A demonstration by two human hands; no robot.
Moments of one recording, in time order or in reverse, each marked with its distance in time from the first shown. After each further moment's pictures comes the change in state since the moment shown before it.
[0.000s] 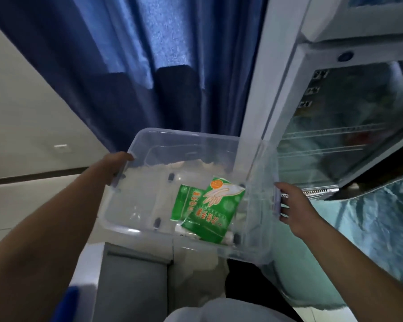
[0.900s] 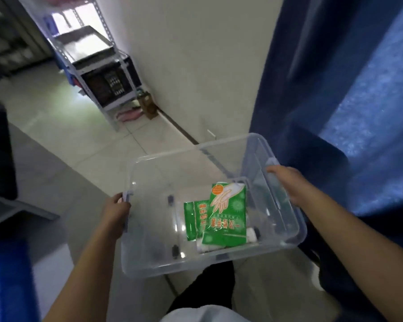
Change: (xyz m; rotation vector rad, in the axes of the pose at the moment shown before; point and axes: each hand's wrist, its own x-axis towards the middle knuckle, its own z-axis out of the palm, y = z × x) left_hand 0.121 -0.133 -0.214 -0.815 0.890 -0.397; right_hand 0.170 -0.218 0.666 -0.976 -0.715 -0.329
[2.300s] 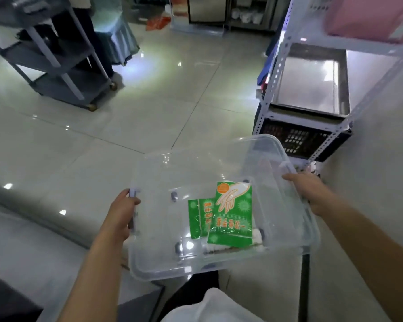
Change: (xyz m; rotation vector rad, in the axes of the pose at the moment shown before) left_hand 0.622 0.262 -0.258 -0.601 0.592 -0.467; right_hand 0.419 -0.627 0.829 -0.668 -0.695 -0.335
